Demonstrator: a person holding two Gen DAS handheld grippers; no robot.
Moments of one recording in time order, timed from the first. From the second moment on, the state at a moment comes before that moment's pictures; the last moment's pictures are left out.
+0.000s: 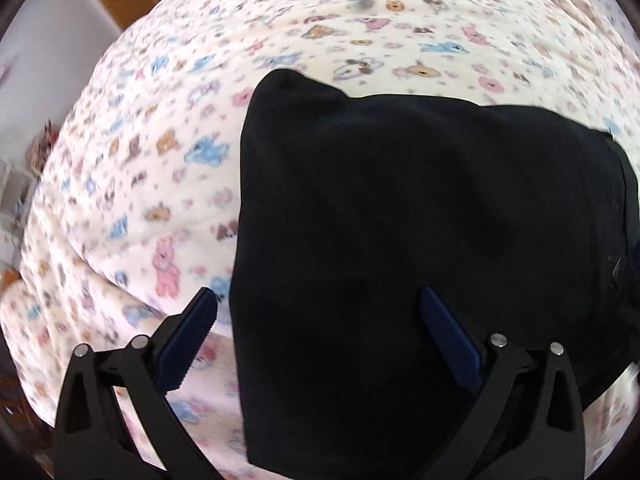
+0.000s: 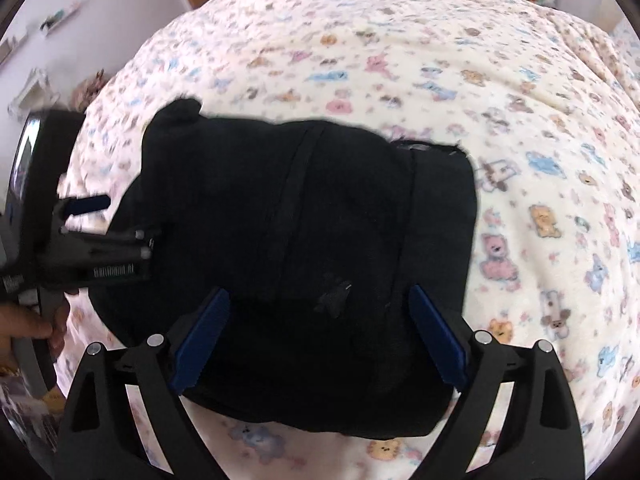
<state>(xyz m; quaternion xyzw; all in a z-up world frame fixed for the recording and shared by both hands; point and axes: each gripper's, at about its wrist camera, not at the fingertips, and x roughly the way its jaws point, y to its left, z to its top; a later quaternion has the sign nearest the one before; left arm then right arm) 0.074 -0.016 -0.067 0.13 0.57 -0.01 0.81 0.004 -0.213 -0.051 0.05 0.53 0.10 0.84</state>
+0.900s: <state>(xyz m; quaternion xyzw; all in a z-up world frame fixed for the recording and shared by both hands) 0.113 0.021 -0.046 0.03 0.58 -0.06 0.81 0.057 -0.236 -0.028 0.04 0.50 0.12 0.86</state>
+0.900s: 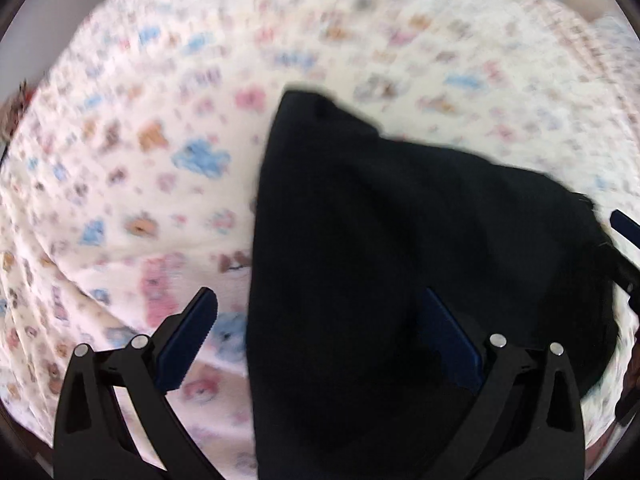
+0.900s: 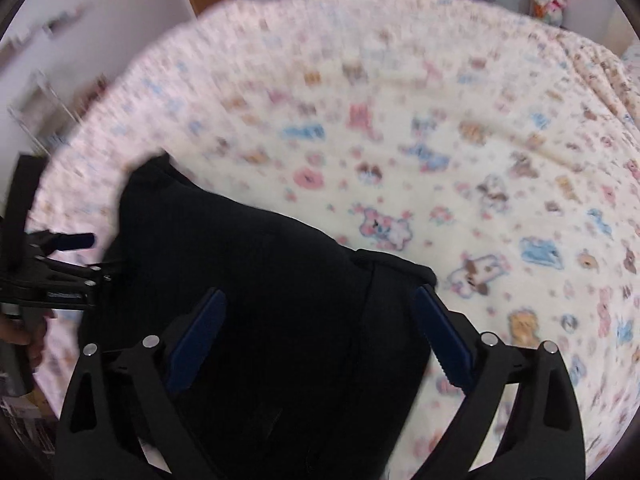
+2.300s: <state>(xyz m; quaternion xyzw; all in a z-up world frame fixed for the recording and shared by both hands) 0.126 0.128 -0.048 -0.23 0.64 -0.11 0.73 0.058 -0.320 -0.085 0.33 0.61 0.18 0.70</state>
